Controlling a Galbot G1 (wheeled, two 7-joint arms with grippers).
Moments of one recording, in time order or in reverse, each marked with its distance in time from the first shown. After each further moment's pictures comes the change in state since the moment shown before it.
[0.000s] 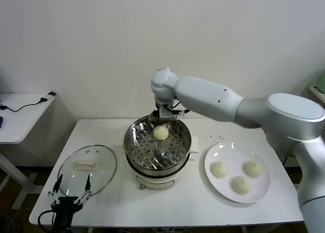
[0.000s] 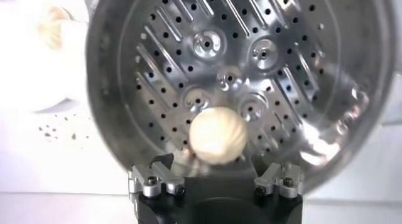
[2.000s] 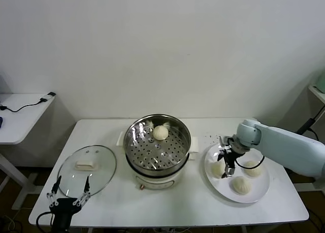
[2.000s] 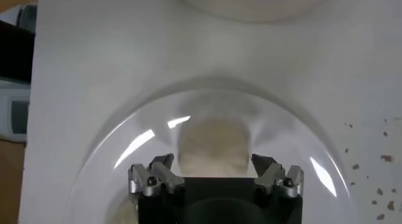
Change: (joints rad) left arm 0.014 -0.005 -0.006 -0.011 0.005 0.000 0.000; right arm -0.443 -0.511 0.045 0.086 0.461 -0.856 0.172
